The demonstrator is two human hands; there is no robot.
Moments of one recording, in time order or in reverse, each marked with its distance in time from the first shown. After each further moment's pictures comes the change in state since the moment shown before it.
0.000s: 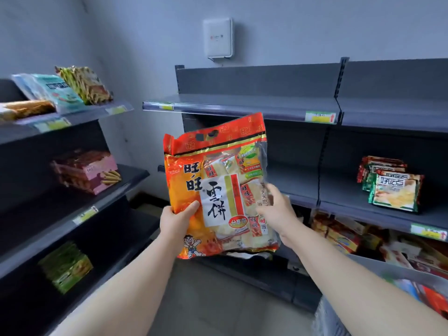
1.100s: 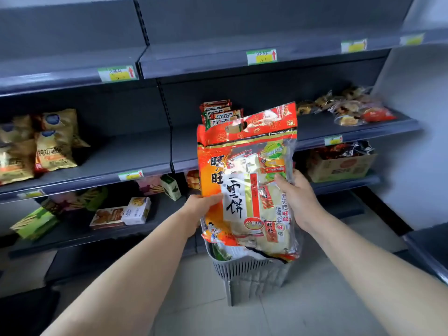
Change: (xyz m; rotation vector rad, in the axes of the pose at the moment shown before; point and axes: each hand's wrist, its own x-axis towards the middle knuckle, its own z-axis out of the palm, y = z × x) left_hand -0.149 -0.100 0.373 0.564 -0.836 -0.234; right_hand -0.106 0.189 -0.330 0.478 0.573 0.158
